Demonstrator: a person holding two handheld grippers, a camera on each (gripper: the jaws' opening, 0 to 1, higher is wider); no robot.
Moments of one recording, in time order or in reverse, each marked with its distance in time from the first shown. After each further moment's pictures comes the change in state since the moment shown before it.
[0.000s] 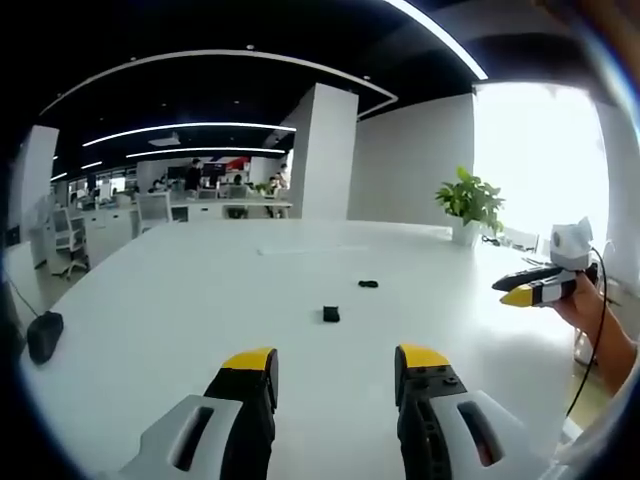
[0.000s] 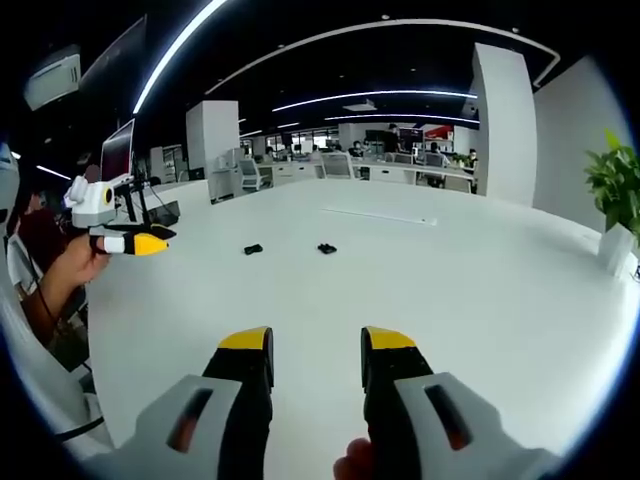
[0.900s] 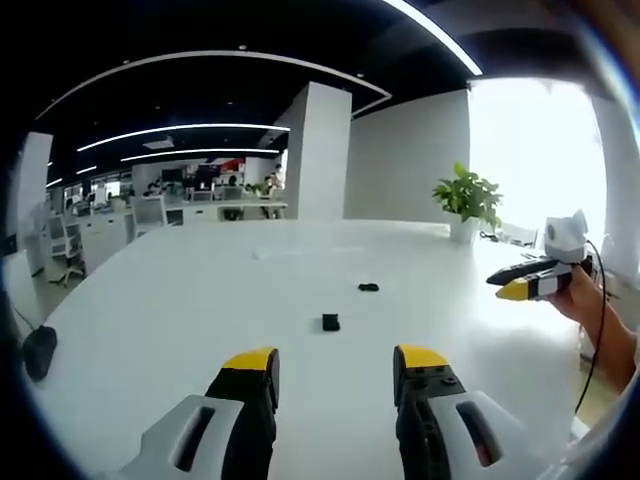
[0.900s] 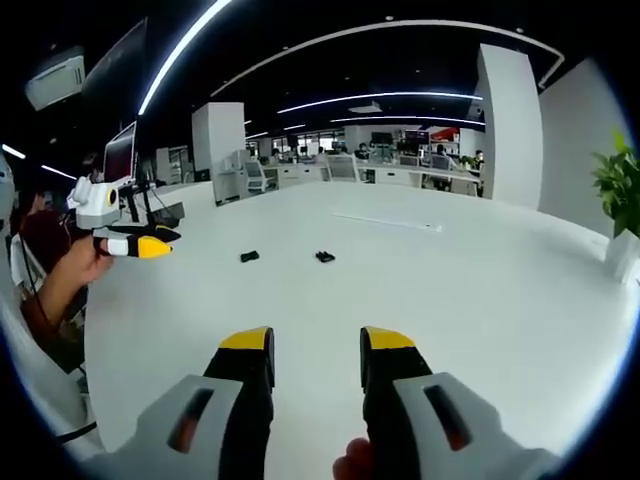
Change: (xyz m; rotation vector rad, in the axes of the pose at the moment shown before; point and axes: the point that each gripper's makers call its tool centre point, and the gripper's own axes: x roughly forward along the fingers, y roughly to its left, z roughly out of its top) left arm 0.018 0.001 0.007 0.029 0.008 -0.019; right arm 0.017 -0.010 0.010 -0.005 -0.009 0.039
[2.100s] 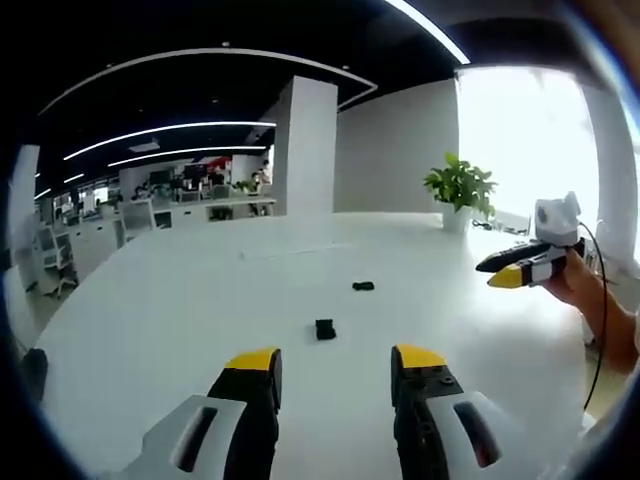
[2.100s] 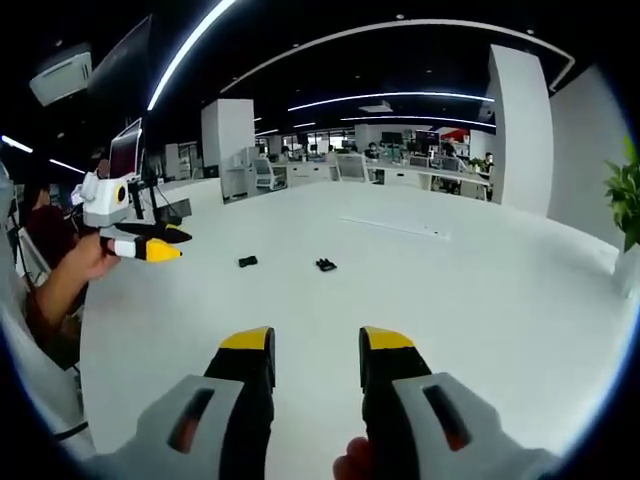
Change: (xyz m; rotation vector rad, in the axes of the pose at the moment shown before) left arm 0.021 -0.004 0.004 0.044 0.033 -0.034; right arm 0.015 -0.006 0.011 -0.027 0.005 0.029
